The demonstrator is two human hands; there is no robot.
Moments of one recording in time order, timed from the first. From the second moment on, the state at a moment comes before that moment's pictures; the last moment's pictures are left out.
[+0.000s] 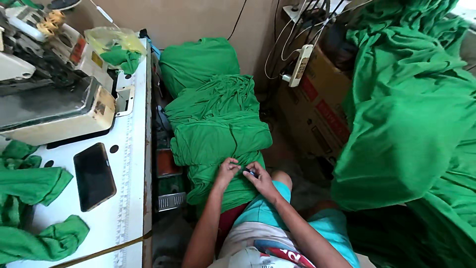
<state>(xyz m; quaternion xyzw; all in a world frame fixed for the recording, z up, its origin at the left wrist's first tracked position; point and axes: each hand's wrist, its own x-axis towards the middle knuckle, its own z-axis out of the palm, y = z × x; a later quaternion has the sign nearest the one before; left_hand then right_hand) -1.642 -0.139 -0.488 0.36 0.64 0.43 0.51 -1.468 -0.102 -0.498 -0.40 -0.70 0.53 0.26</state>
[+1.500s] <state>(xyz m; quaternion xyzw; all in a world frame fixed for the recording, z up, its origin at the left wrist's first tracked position) -1.628 -0.146 -0.479 0.53 0.79 0.17 0.24 -1.449 -0.062 -0.458 -0.51 -0.72 0.37 0.29</state>
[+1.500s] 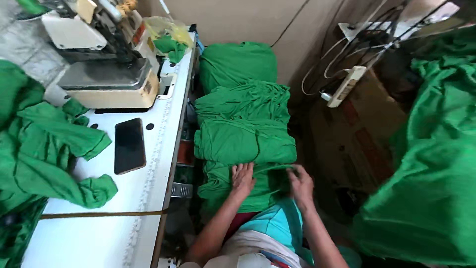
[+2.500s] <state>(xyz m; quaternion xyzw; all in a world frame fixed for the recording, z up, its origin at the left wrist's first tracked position) -1.742 -0.223 -0.445 0.32 0.77 0.12 0.53 -1.449 0.084 -0.368 -0.46 -0.71 0.53 0.08</state>
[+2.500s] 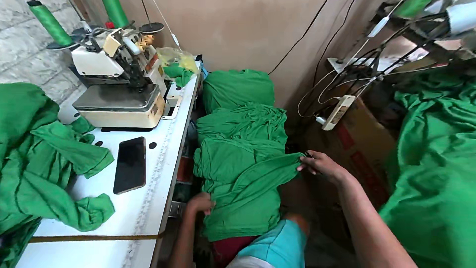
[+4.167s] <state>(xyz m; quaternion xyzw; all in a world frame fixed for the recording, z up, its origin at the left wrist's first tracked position) -1.622 -0.286 -0.252 0.77 0.18 0.41 0.46 -1.457 -0.090 -0.508 -0.54 -0.67 0.39 0.32</state>
